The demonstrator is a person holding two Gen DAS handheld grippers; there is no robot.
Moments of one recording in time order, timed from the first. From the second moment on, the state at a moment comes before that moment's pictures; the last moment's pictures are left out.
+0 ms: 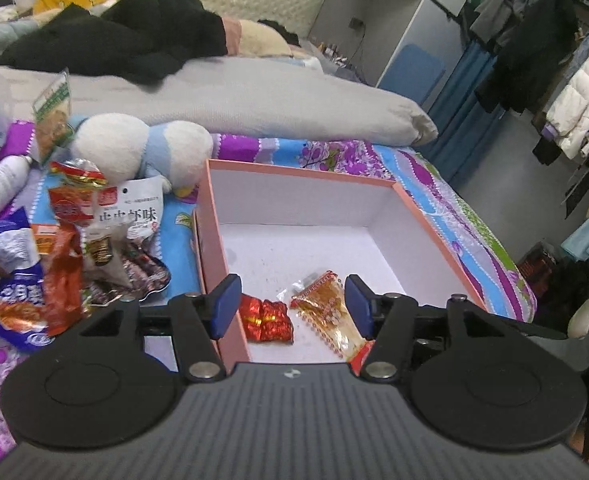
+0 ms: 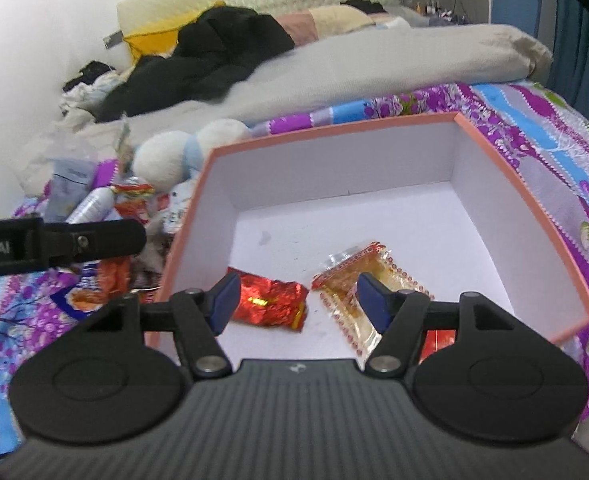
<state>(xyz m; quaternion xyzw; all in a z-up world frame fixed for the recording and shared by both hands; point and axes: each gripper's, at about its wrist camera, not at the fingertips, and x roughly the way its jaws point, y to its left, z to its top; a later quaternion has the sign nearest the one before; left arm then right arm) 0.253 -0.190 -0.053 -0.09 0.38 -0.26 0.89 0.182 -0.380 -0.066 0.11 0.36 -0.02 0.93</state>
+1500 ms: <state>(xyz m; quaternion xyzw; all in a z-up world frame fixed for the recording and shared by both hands) 0.028 0.020 -0.043 -0.14 0.32 -0.13 0.93 0.008 -0.213 -0.041 0.09 0.27 0.11 0.95</state>
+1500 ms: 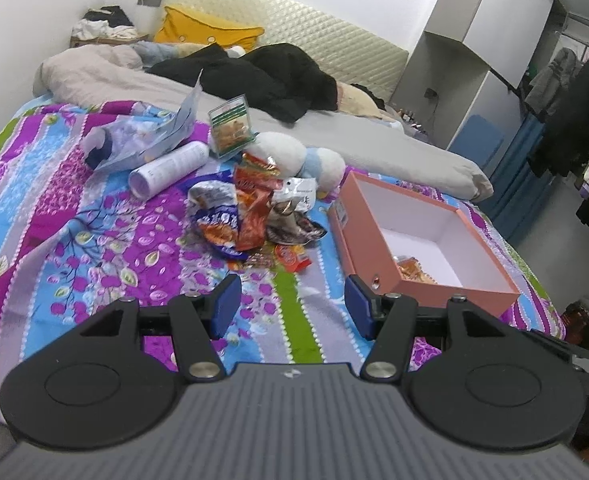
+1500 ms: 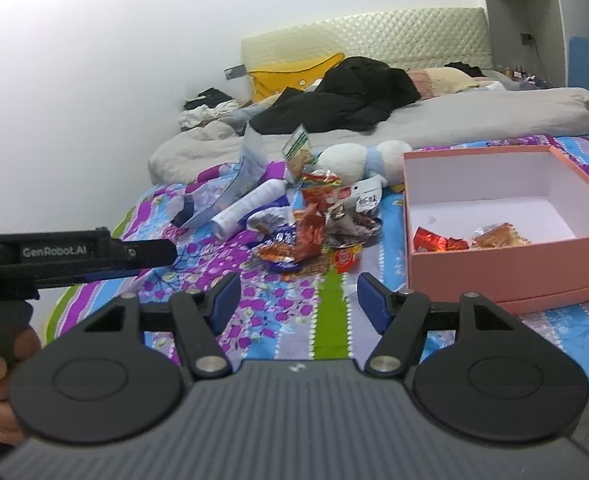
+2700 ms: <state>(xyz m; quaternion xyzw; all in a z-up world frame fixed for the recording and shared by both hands) 0.203 0.062 -0.157 -0.16 0.40 -0.09 0.90 0.139 -0.158 -0.129 0.05 0.32 0.13 0.94</state>
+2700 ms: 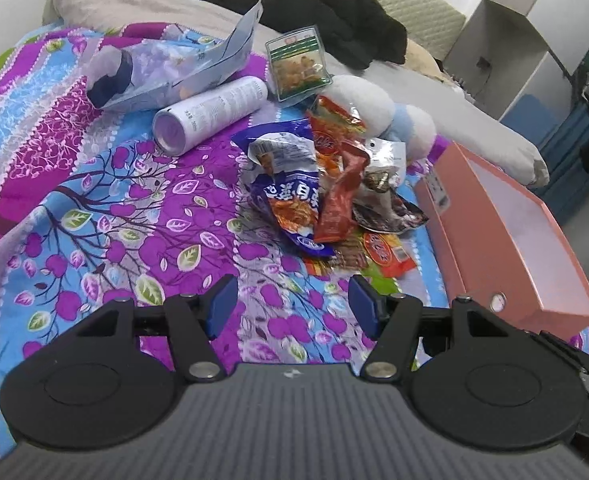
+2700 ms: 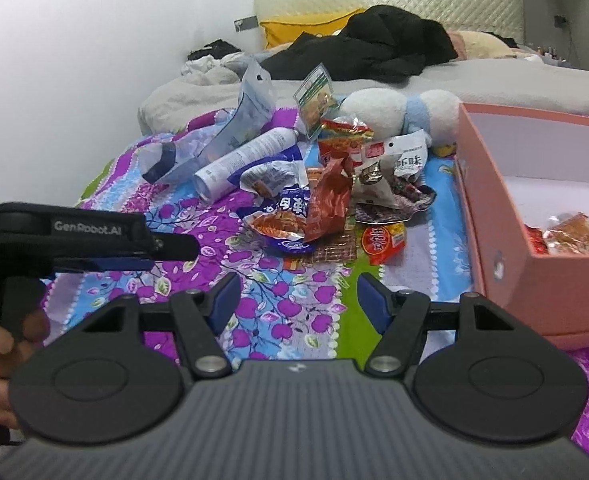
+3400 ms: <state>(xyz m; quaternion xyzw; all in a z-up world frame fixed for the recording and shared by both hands) 0.313 0.081 -0.237 -0.26 0.41 -0.12 0.87 0.276 -0.146 -0.193 0.06 0.34 0.12 0.93</state>
